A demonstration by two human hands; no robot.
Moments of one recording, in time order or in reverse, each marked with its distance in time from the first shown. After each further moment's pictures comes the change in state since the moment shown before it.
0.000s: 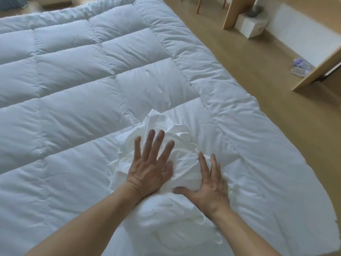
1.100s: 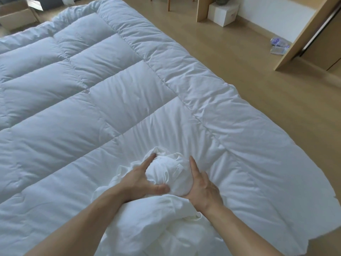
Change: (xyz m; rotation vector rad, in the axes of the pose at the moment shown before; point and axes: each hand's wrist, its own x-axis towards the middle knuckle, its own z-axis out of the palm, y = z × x) left_hand 0.018 -0.019 0.010 -0.615 -0.937 -0.581; right_hand 0.014 0.018 0.005 0.097 -0.183 0.135
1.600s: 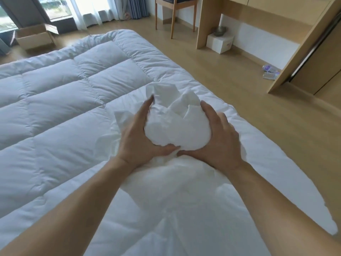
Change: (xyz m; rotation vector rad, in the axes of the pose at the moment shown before) left_hand -0.046 0.095 -0.098 -0.117 0.734 0.580; right_hand -0.026 -0.100 -0.125 -0.014 0.847 -0.569
